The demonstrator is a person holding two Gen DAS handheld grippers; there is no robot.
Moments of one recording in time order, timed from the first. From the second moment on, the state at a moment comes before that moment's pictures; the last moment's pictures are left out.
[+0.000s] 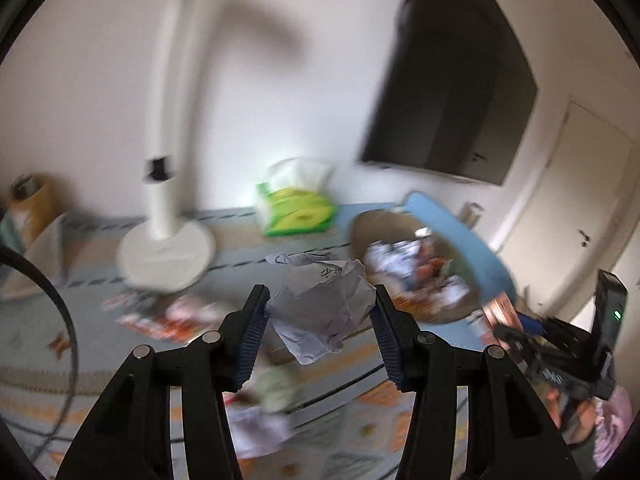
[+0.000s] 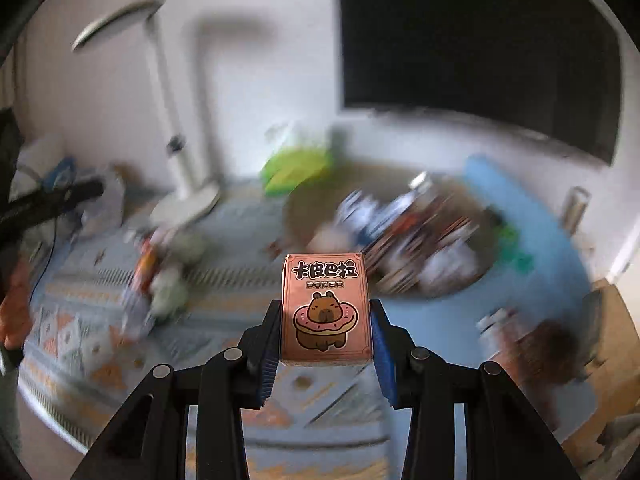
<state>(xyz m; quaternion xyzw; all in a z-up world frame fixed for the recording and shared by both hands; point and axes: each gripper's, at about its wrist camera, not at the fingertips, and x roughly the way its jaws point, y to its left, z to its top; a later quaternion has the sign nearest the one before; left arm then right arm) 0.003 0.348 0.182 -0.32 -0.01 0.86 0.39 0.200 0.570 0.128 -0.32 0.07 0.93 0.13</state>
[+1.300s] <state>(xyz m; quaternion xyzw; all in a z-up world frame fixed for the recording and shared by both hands) -0.026 0.480 0.199 -0.37 -0.04 0.80 0.47 0.147 0.719 0.131 -0.30 0.31 0.89 0.12</state>
